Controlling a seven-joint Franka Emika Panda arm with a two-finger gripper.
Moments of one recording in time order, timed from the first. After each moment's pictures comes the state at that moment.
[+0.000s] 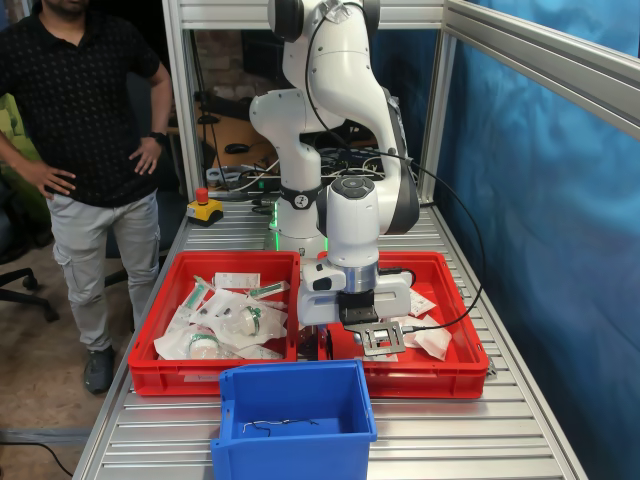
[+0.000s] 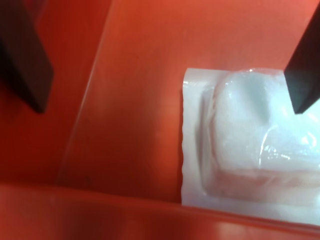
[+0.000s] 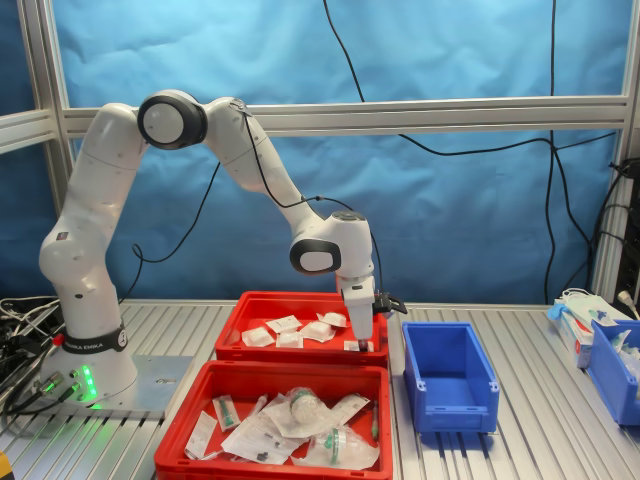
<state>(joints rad) 0.29 0.47 -0.13 -2.14 0.14 2.71 0.72</state>
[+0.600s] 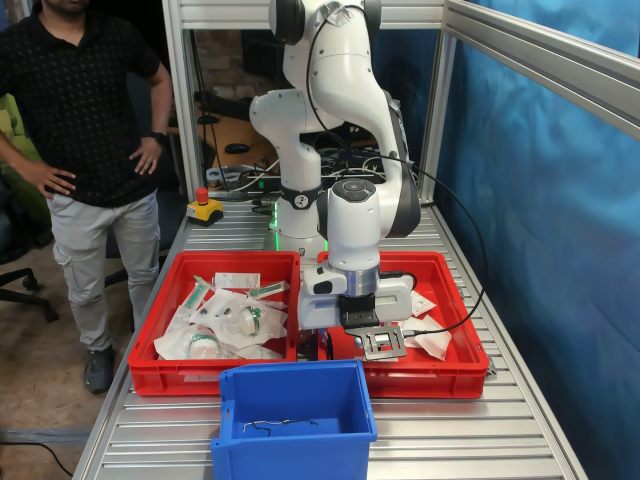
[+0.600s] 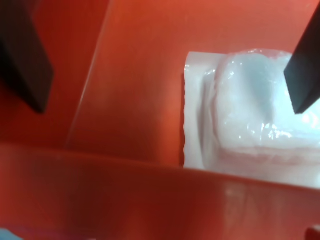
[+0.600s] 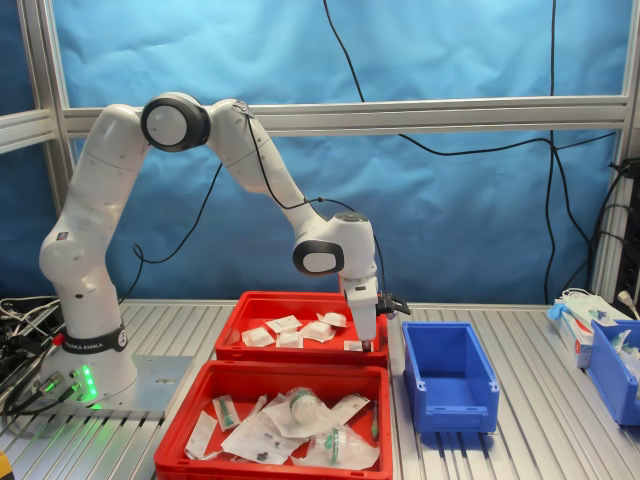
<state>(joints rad) 0.29 0.49 -0.14 -2.12 0.14 2.71 0.72</state>
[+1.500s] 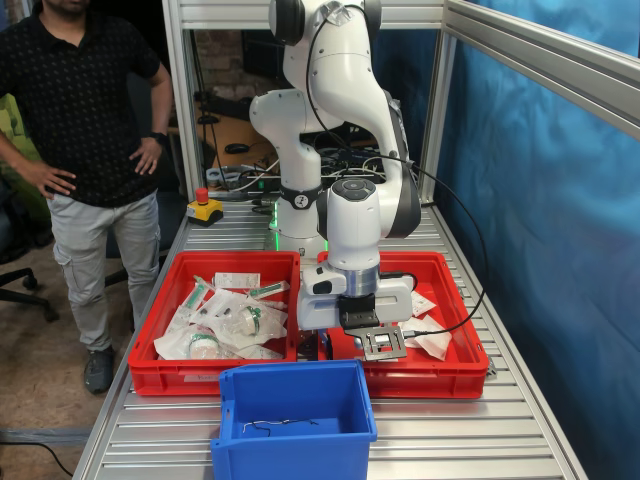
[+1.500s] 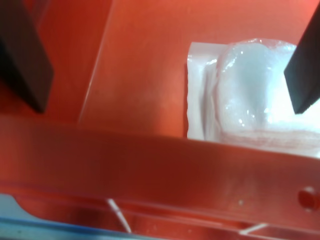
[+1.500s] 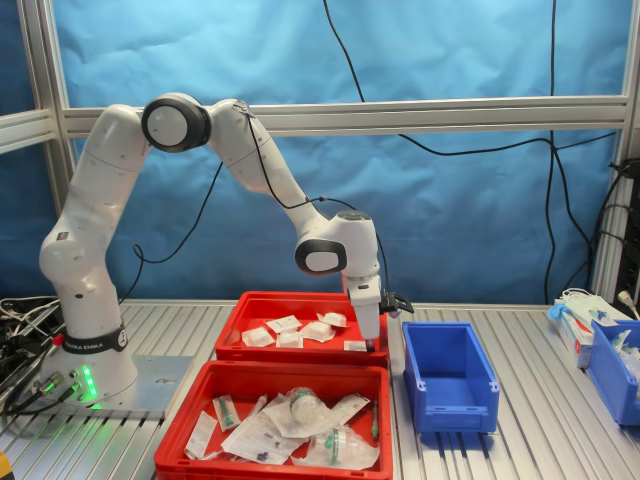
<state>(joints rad) 0.29 0.49 -0.14 -2.10 0.14 2.71 0.72</state>
